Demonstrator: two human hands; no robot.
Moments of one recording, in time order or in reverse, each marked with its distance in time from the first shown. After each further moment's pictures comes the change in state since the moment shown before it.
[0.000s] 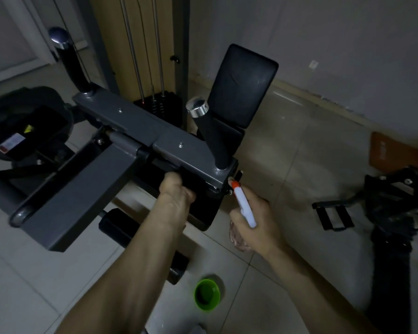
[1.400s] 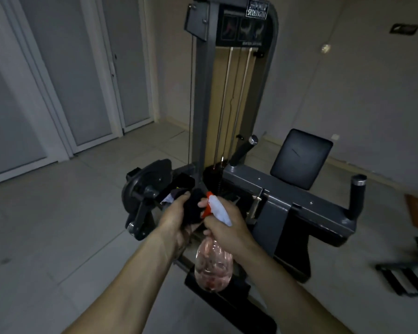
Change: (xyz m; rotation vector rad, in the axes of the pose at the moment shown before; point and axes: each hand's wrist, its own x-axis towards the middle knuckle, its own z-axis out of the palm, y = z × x) left_hand -0.105 0.389 -0.277 0.309 -0.437 0.230; right_hand 0.022 -0.402 0.334 0.363 -0.154 0.017
